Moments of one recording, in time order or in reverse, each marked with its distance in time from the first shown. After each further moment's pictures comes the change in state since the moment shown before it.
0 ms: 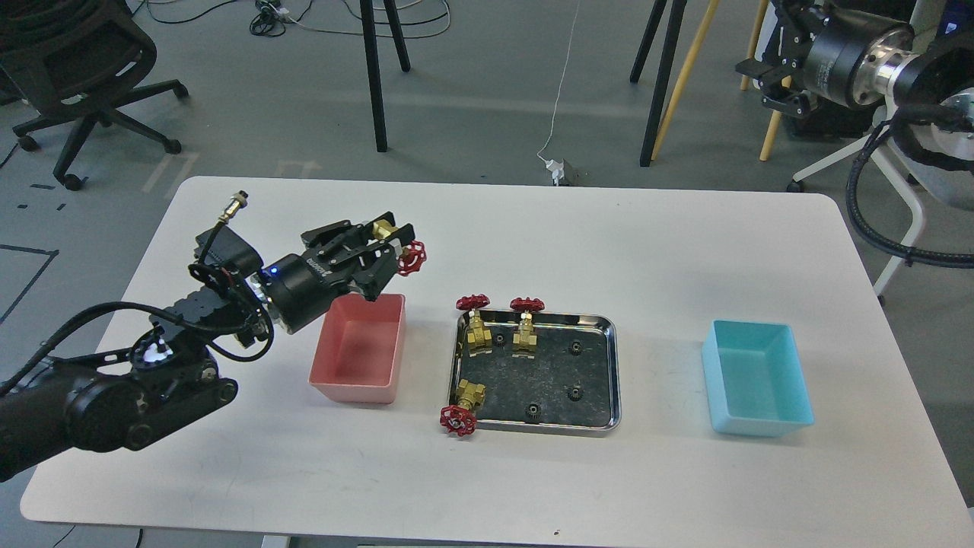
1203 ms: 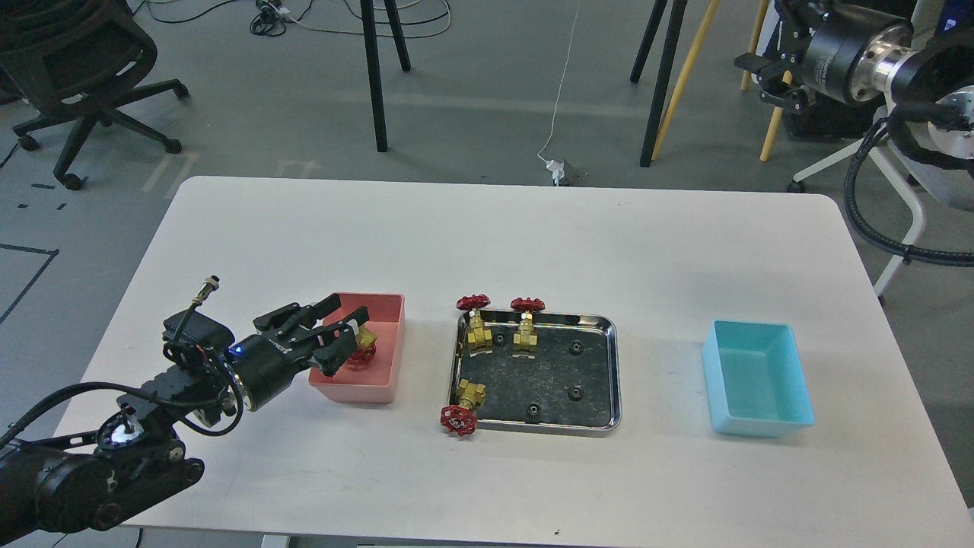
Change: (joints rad) left arm 0.177 -0.015 -0.024 0.017 0.007 0.000 0.037; right arm 0.003 0.004 -0.002 -0.001 -0.003 -0.008 0.015
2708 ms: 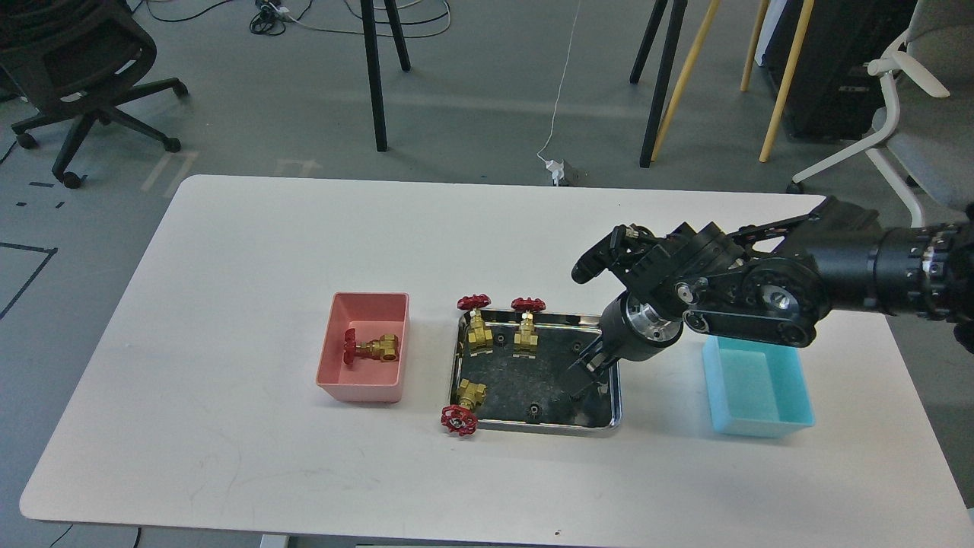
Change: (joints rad) left arm -0.815 0.217 -0.612 0.281 -0.963 -0.642 0.163; right arm 0.297 0.456 -1.245 0.173 -0.746 0.185 0.322
